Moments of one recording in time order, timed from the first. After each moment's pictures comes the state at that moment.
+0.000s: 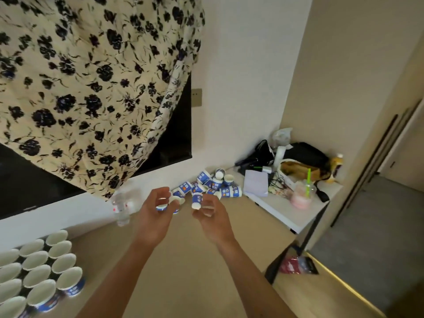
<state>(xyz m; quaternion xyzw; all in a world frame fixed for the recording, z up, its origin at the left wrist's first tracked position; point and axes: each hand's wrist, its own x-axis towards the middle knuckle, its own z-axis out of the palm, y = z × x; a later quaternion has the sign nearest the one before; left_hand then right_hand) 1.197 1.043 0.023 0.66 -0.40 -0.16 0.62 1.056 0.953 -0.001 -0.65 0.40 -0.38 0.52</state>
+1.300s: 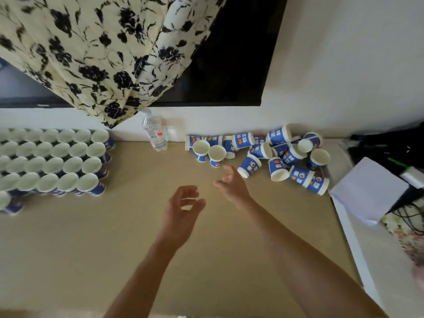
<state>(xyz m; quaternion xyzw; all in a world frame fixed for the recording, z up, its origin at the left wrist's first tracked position) 1.172 0.859 -0.112 0.81 -0.07 -0.17 0.56 1.194 0.667 -0.204 -0.77 0.32 0.02 0.55</state>
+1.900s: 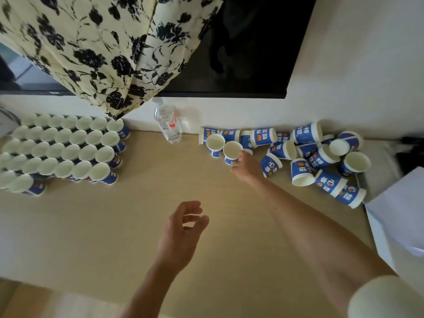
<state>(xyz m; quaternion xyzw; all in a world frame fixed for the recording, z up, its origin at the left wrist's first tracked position) 1.152 0.857 -0.131 0.84 0.01 -0.17 0.52 1.278 0.612 -0.257 -0.90 0.24 0.06 0.36</state>
